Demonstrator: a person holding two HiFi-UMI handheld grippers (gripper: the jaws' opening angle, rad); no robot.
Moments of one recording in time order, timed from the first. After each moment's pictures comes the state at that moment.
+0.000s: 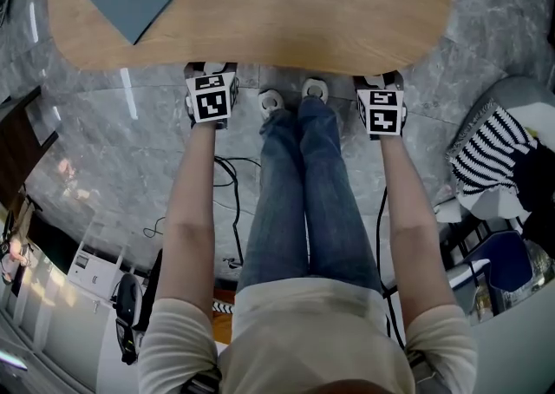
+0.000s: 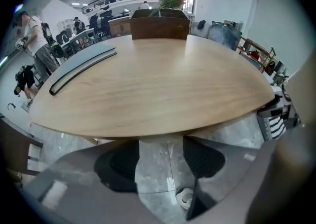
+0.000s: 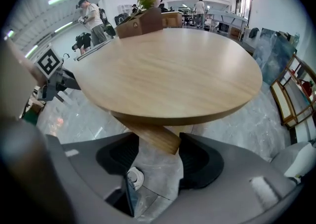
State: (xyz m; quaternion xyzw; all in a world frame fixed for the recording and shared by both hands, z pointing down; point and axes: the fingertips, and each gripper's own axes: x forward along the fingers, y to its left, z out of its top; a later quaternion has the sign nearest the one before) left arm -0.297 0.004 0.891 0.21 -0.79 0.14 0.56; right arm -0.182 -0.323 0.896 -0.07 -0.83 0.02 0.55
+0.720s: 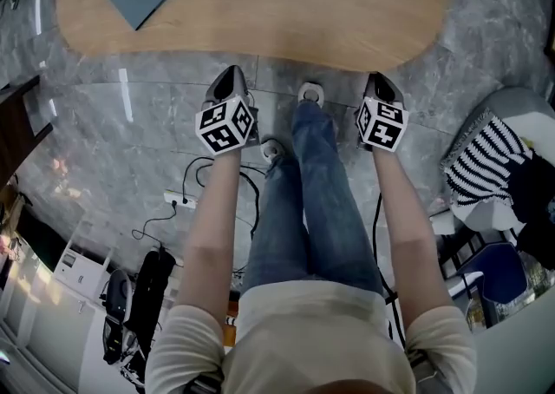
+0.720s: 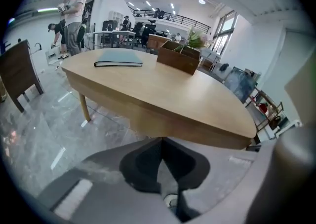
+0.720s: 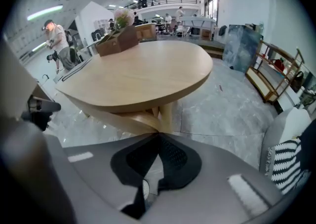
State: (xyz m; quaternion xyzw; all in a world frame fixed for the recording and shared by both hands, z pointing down) left arm -0.243 -0.024 0.842 0.11 -0.87 -0.08 0.48; right arm -0.158 -0.344 0.869 0.05 -0.86 0.09 0.51
